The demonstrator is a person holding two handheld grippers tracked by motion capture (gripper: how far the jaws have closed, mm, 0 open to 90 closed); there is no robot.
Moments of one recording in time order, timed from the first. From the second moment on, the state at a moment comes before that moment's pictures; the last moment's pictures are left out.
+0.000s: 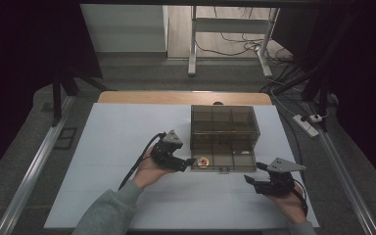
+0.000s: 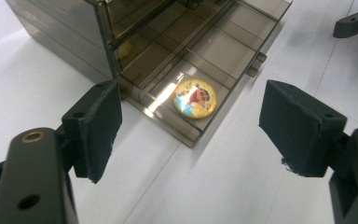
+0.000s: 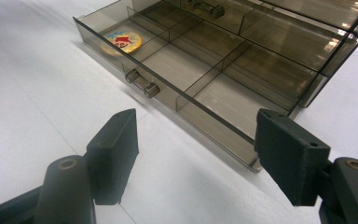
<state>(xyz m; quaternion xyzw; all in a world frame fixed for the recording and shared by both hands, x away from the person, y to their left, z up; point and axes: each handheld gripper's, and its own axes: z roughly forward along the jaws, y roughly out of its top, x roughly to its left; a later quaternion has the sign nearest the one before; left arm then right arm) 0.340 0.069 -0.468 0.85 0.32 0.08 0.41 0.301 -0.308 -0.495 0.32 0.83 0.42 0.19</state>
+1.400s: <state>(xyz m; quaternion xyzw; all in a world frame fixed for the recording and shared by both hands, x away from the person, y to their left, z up) 0.252 0.205 -0.501 0.79 0.41 0.16 0.42 0.301 -0.305 -0.496 0.32 0.83 0.42 0.20</state>
